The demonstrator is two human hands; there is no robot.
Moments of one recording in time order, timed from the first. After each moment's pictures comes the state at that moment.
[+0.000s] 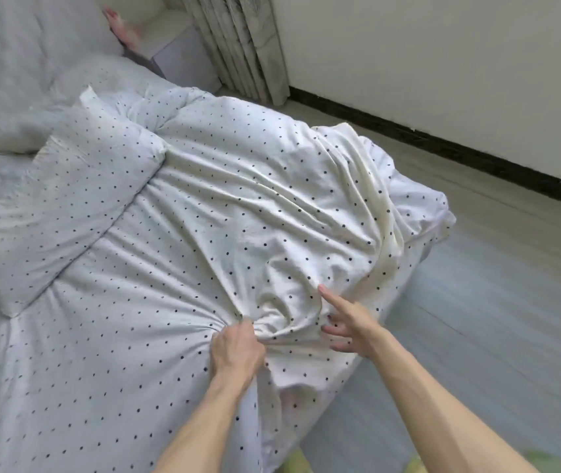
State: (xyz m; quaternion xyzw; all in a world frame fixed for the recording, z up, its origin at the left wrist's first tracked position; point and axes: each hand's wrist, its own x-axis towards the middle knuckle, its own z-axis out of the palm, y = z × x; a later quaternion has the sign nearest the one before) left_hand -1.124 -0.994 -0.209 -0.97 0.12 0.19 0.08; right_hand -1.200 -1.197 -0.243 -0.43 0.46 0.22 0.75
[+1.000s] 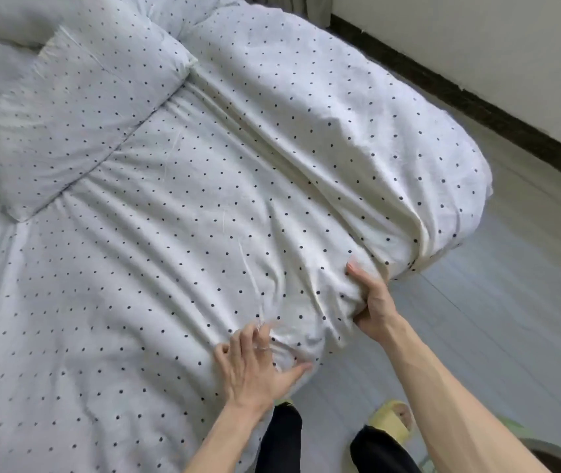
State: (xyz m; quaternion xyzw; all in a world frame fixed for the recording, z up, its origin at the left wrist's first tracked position) left_hand -1.247 -0.918 -0.254 -0.98 0.18 0.09 -0.04; right_hand -1.231 -1.167 -0.269 -0.32 0.42 0.10 0.85
